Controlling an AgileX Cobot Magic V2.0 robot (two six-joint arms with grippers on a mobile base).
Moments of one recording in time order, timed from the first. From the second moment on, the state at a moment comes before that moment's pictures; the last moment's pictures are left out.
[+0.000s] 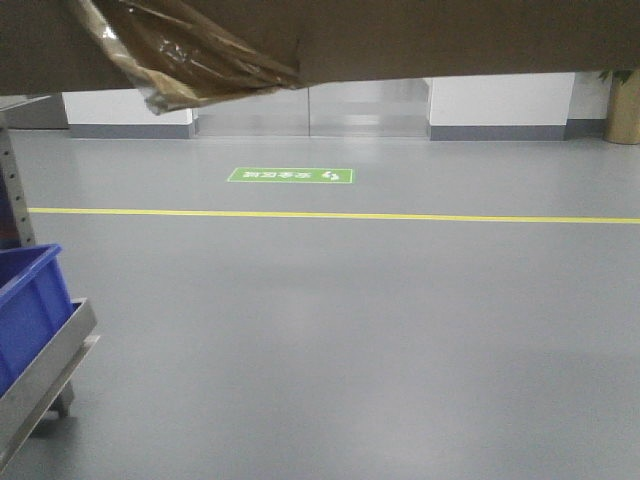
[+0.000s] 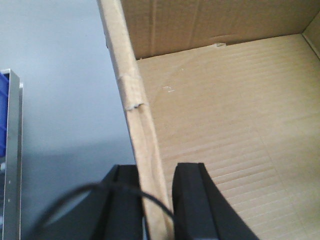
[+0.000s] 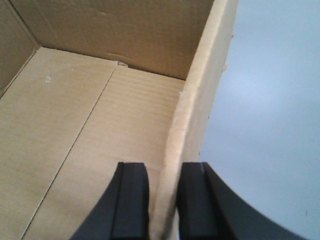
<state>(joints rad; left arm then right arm) -0.51 1.18 -1.63 0.24 1.24 -0.36 0.56 1.19 -1.64 -0.03 1.18 0.15</state>
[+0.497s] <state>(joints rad) -0.51 1.18 -1.63 0.24 1.24 -0.36 0.56 1.19 -1.64 -0.03 1.17 0.14</state>
